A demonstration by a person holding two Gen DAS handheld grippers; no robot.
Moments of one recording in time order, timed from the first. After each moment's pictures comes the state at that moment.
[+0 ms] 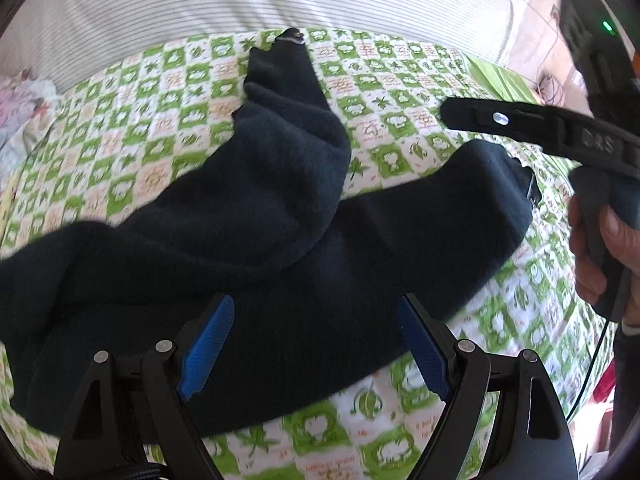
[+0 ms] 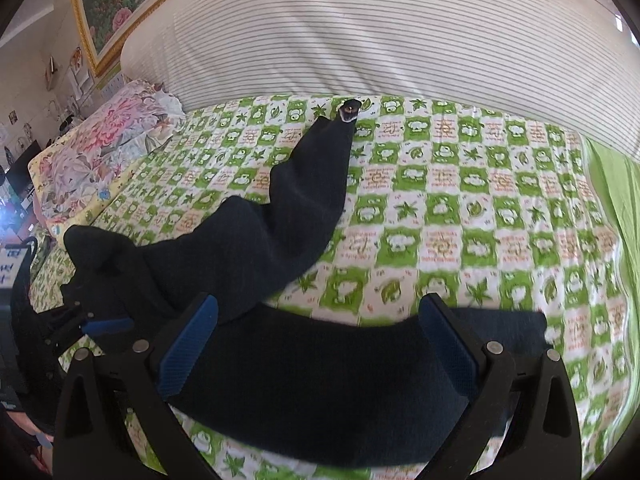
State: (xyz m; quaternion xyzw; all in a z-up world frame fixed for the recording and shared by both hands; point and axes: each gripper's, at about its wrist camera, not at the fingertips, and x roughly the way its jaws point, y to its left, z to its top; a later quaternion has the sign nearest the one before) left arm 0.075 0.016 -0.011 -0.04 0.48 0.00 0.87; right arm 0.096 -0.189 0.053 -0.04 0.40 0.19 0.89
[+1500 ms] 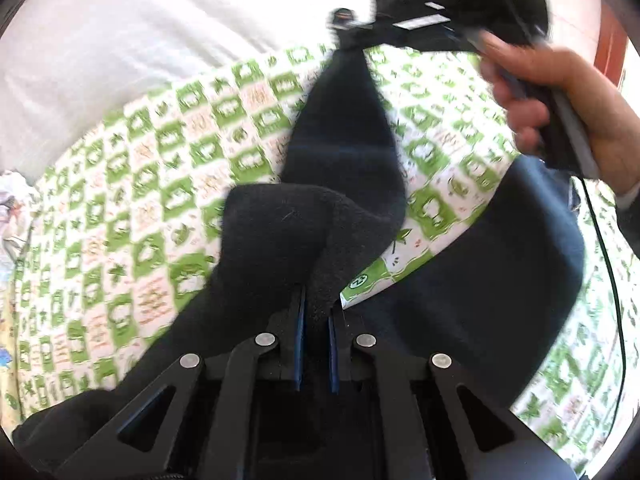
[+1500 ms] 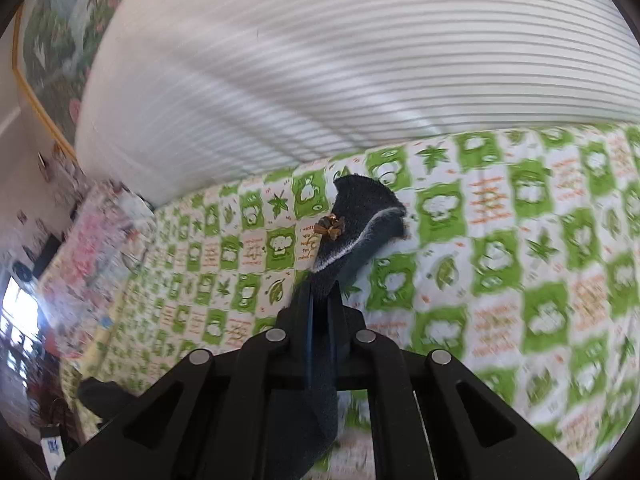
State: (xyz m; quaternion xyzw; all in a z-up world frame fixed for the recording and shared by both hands) left arm 0.145 0.042 -0.011 0.06 0.46 -0.03 0.88; right arm 0.288 -0.205 0.056 0.13 0.41 0.20 0.88
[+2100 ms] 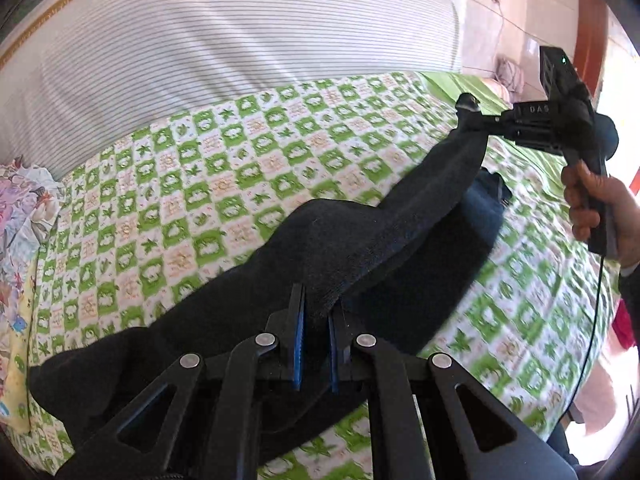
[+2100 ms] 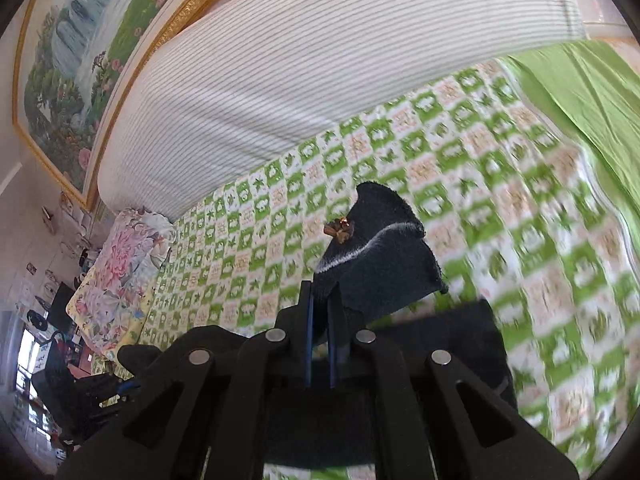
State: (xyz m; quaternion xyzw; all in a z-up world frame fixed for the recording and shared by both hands) left arm 0.056 0.027 0.036 0.05 0.43 -0.06 0.90; right arm 0.111 -0.312 0.073 0.20 0.38 0.15 0.89
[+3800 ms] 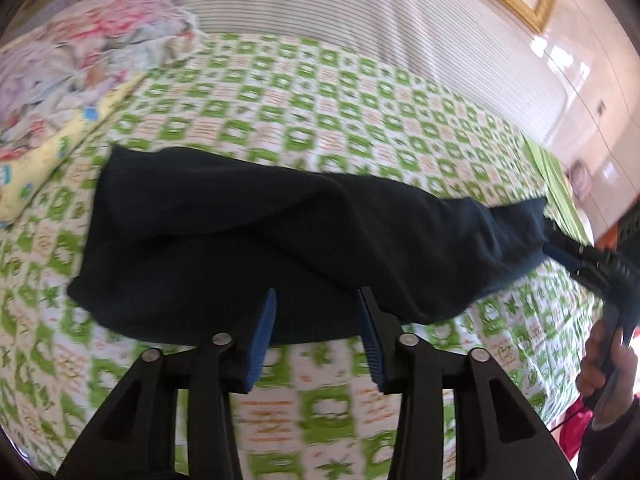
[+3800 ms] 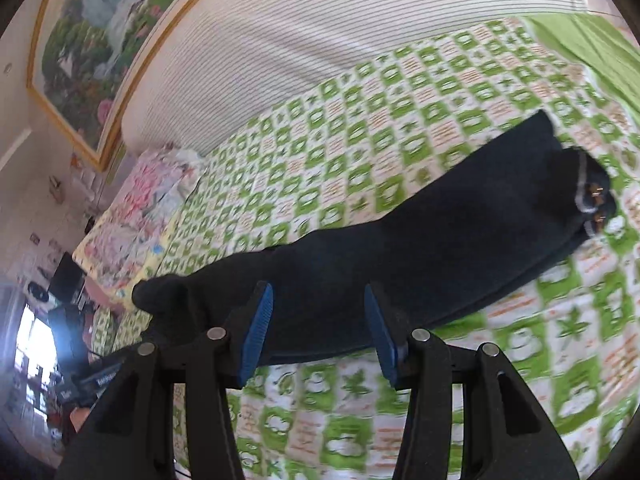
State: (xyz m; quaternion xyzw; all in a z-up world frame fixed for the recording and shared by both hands) left arm -0.067 0.155 0.004 -0.17 0.43 0.10 0.88; right arm 0.002 -0.192 0.027 0.17 0.41 0.19 0.88
